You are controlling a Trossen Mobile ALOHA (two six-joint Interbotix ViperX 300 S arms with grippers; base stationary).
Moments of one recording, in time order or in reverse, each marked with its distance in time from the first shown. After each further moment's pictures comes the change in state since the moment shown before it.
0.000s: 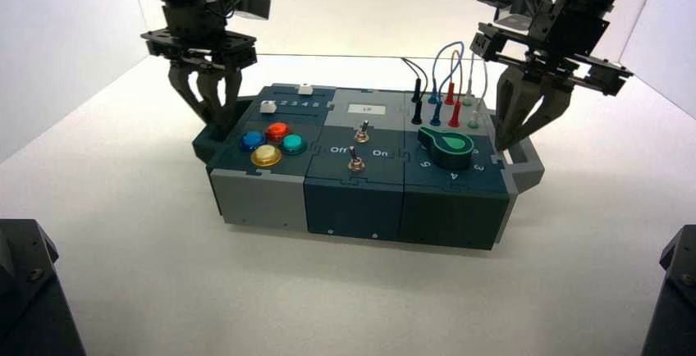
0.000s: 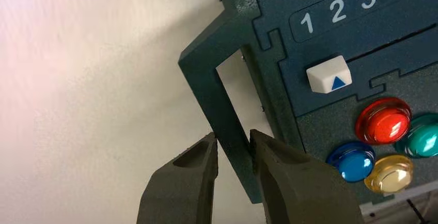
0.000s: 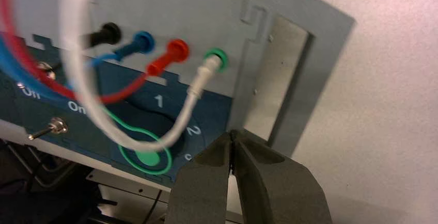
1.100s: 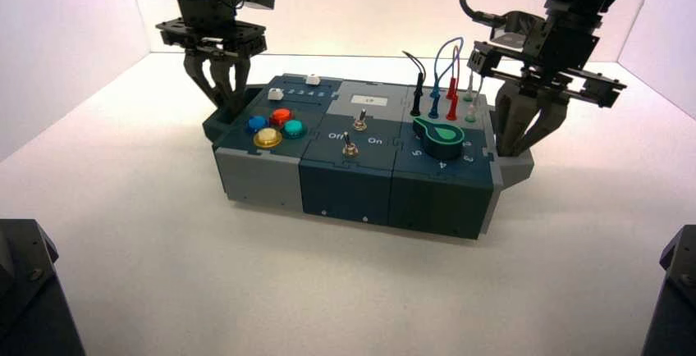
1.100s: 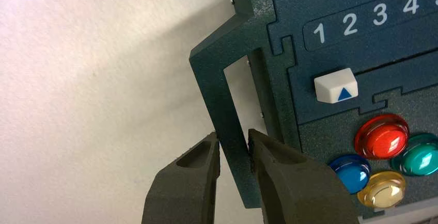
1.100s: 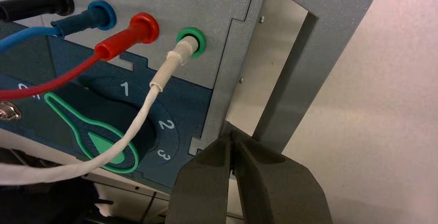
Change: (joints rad) left arm 0.037 0.077 -0.095 0.003 0.048 -0.008; right arm -0.006 0.078 -0.015 -0.002 0.005 -0.002
